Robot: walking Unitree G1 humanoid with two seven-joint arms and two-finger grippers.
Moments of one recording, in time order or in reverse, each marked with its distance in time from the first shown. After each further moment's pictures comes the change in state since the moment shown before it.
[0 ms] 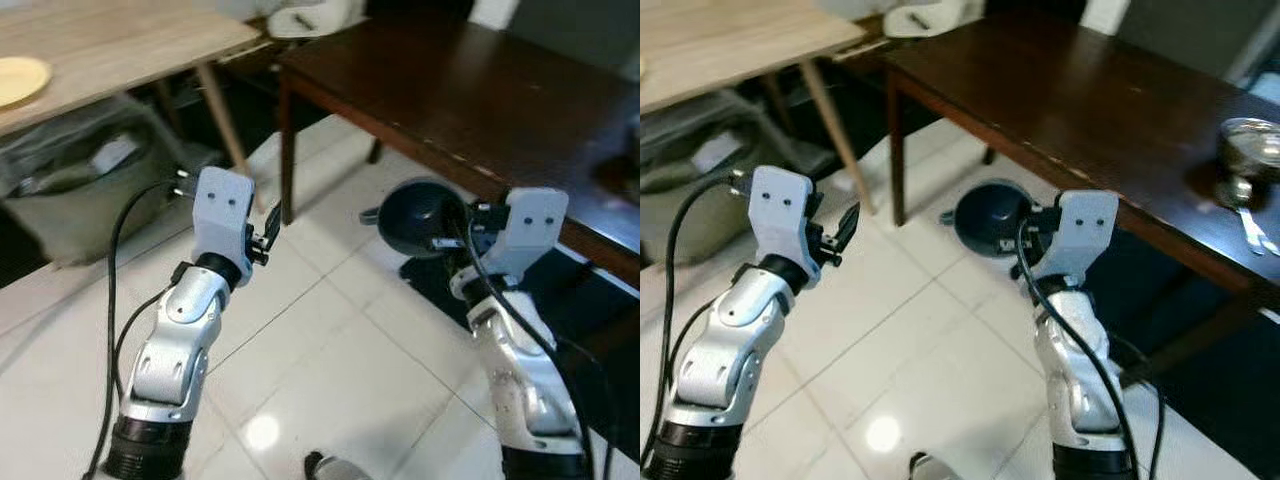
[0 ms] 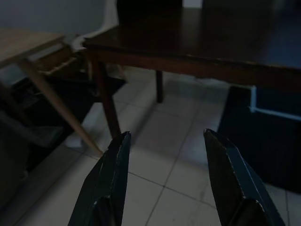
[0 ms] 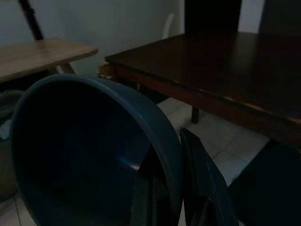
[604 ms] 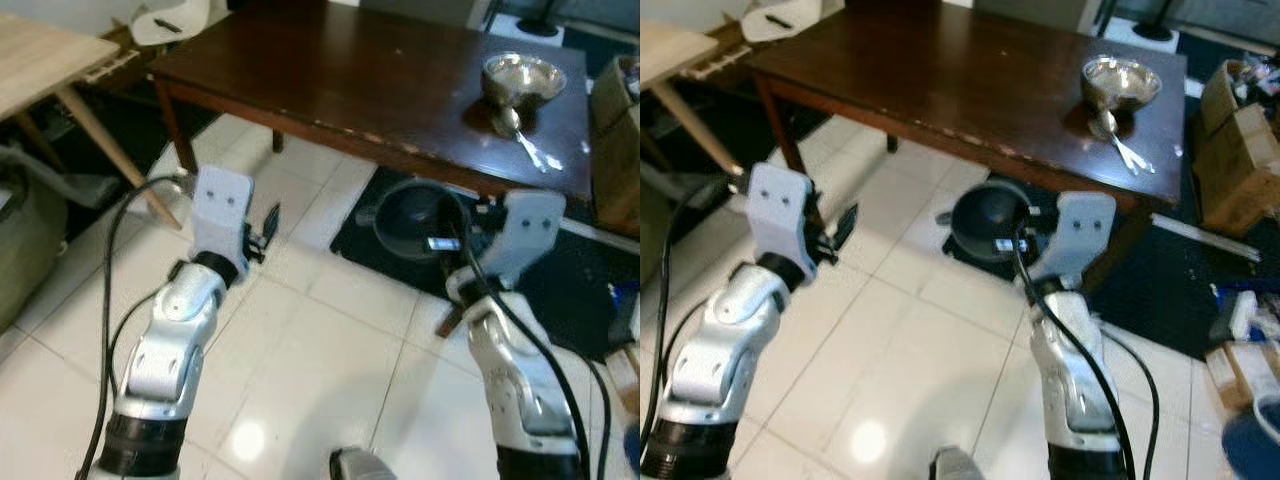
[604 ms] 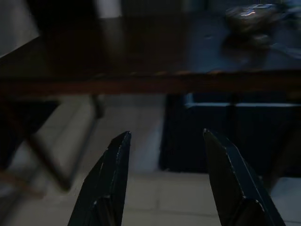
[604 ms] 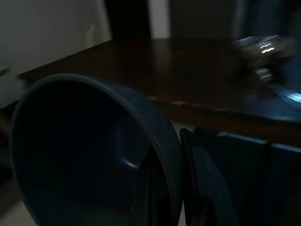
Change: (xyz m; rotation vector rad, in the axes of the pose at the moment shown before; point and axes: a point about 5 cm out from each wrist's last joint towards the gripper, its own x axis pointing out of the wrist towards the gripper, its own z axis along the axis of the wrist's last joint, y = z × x) left arm 0.001 -0.003 -0.001 -0.003 0.004 -0.021; right arm -0.001 -0.002 0.001 -0.006 0.001 -0.007
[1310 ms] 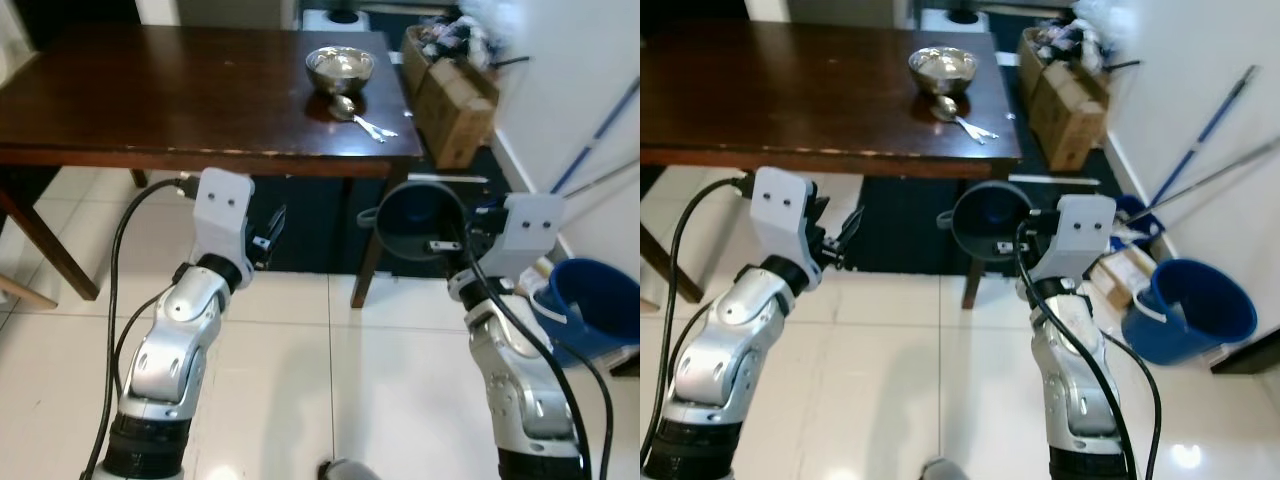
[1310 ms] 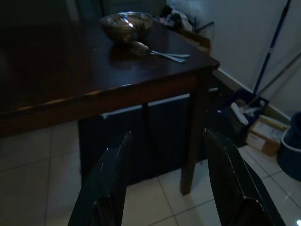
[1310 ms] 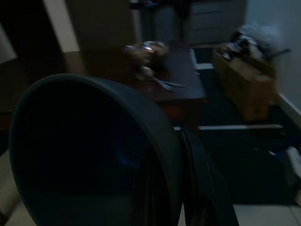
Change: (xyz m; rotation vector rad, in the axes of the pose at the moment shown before) left arm 0.002 0.001 -0.002 -0.059 0.015 -0.017; right arm 0.001 0.003 0.000 0.004 -0.002 0.012
